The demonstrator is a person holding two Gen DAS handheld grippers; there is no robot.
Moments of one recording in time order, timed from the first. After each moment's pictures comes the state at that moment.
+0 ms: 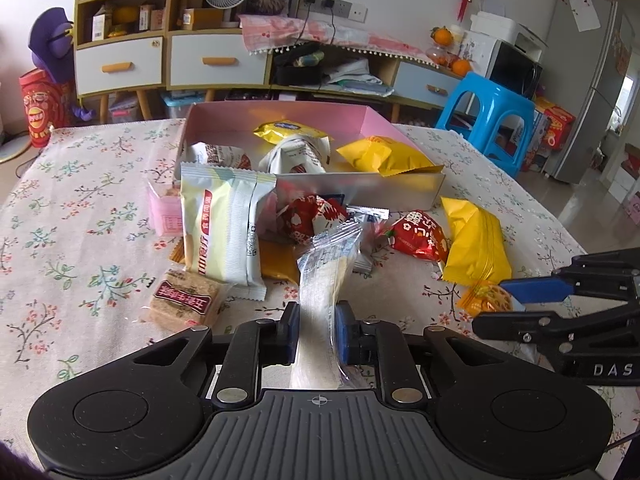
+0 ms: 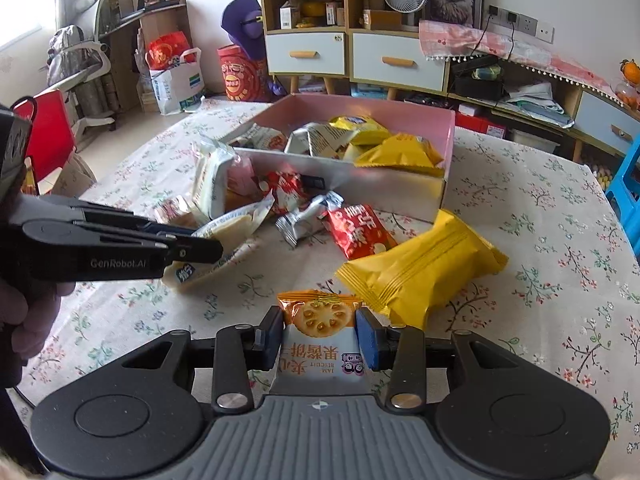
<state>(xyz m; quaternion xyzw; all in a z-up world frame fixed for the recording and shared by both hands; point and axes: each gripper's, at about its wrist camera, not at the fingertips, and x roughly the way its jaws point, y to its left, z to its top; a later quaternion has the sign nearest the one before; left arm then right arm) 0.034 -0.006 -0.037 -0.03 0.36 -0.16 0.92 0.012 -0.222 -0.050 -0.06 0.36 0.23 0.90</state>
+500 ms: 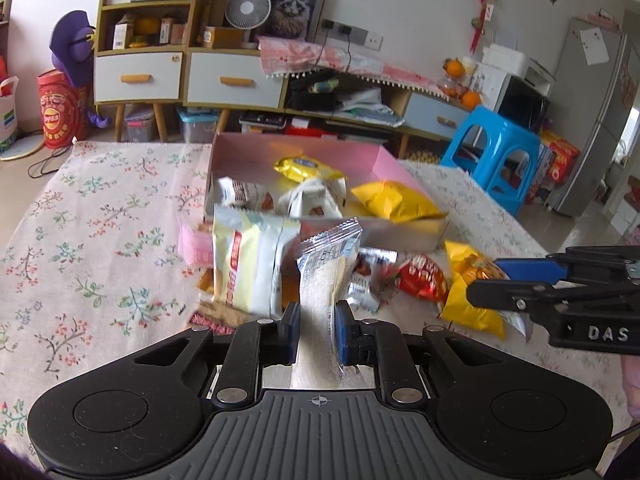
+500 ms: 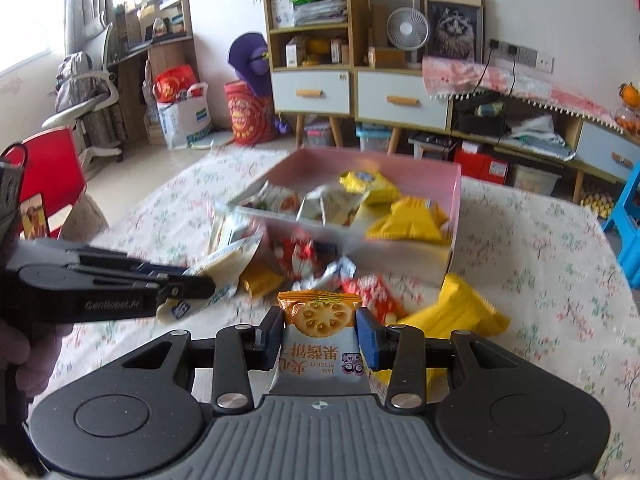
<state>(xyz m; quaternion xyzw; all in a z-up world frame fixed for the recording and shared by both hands) 0.034 0.013 -0.009 -0.07 0.33 -0.14 0.93 0.024 -0.211 -0.015 -0.05 0.31 0.23 0.92</state>
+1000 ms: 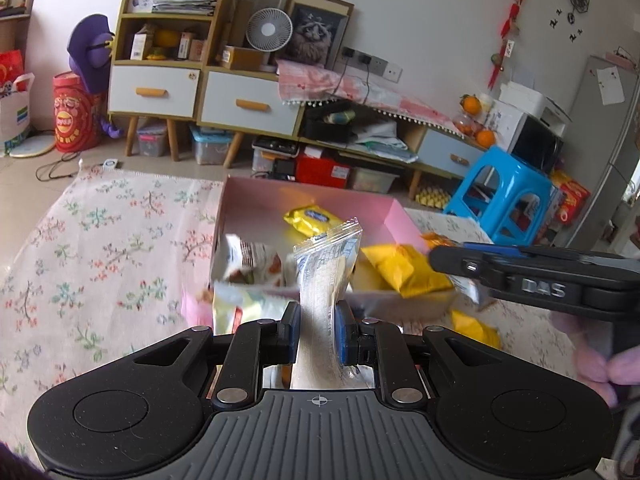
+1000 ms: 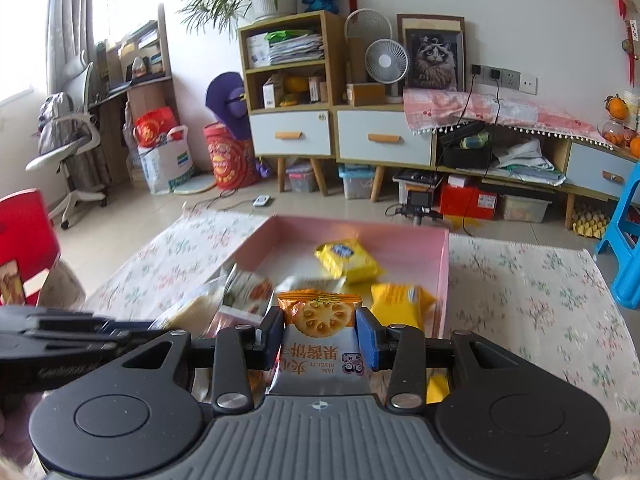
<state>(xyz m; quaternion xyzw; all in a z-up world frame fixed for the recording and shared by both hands) 0.071 0.017 0.014 -0.10 0.31 -0.12 0.94 0.096 -0.203 0.001 -0.01 0.26 0.21 0.94</state>
